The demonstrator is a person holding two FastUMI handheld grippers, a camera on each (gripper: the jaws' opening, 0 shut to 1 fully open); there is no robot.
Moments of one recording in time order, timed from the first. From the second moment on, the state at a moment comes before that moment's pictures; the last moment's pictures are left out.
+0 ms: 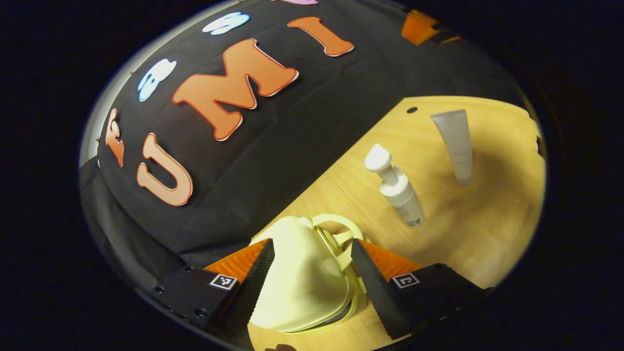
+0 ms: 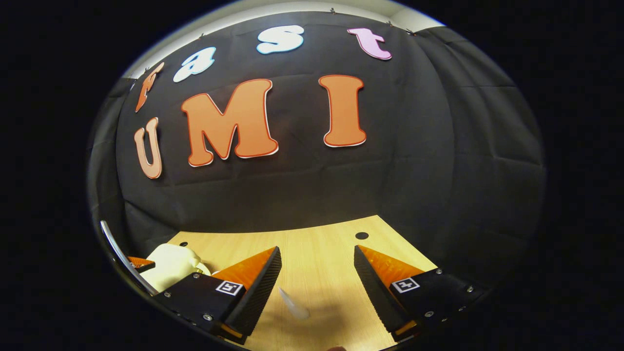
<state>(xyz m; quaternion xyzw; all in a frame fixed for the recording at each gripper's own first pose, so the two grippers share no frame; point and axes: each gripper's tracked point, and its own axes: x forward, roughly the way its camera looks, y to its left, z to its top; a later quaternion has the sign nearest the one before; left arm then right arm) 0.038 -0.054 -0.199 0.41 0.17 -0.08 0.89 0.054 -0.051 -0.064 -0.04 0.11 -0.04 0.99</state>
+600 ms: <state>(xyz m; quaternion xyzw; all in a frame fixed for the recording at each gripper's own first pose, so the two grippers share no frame) 0.067 -0.057 -0.249 0.50 0.22 -0.11 0.83 0.049 -0.087 -0.072 -0.04 0.13 -0.09 0.99</state>
